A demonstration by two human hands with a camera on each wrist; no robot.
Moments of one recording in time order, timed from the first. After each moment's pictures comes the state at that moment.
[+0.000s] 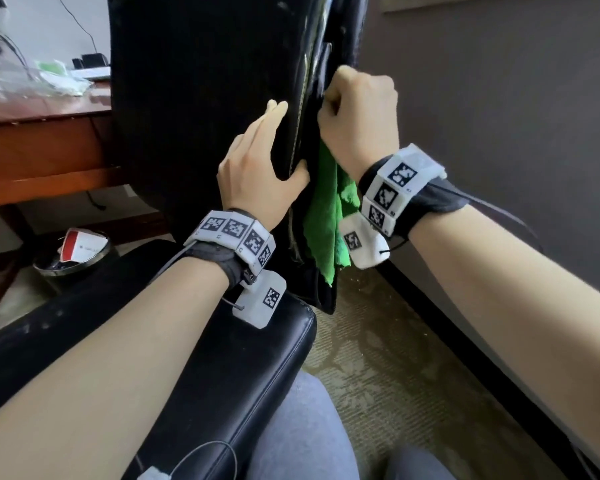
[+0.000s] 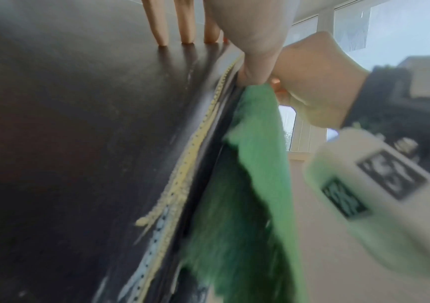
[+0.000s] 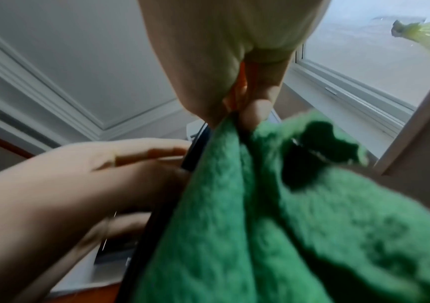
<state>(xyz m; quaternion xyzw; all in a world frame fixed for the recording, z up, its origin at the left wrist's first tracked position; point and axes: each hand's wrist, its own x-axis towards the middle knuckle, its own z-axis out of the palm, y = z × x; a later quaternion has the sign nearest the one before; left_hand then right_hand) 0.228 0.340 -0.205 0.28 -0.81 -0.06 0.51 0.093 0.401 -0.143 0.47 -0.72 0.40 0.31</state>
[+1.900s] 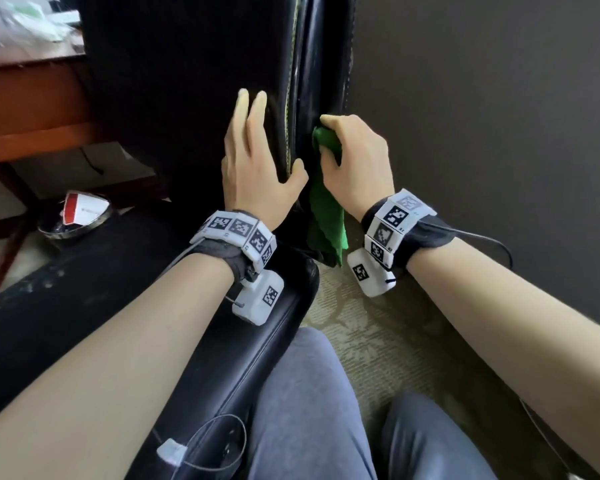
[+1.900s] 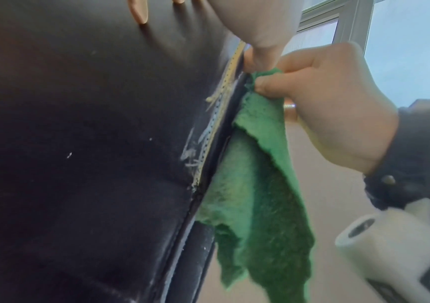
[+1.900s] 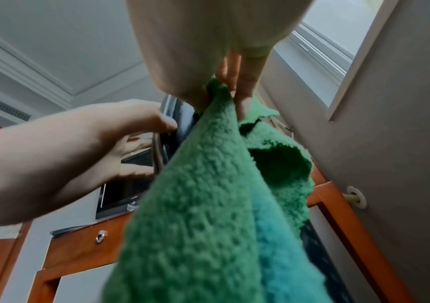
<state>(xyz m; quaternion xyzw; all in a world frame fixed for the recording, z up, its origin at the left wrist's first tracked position) 0.236 0.343 -0.276 0.30 -0.82 -0.07 0.48 0.097 0.418 -0.271 0.55 -0.65 0.46 0.27</state>
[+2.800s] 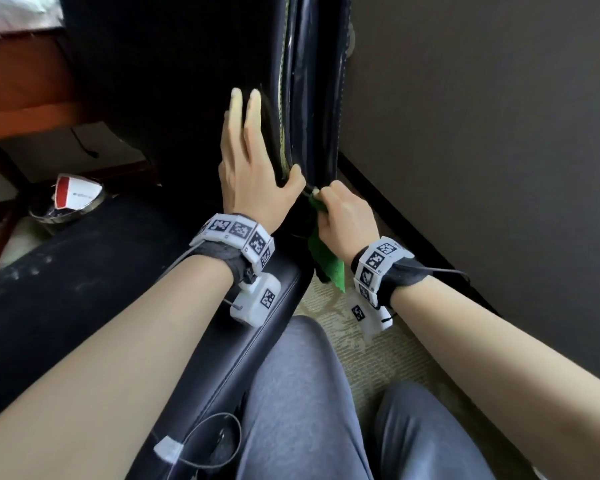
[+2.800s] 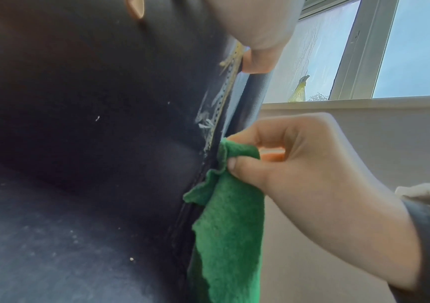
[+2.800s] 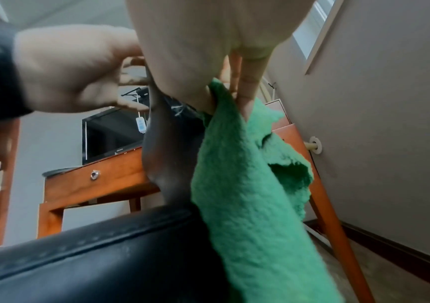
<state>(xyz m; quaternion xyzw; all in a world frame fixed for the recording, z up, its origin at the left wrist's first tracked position) 0.234 0.346 -0.307 0.31 -0.83 -0.07 0.46 0.108 0.436 -0.362 0.59 -0.71 0.34 0.17</state>
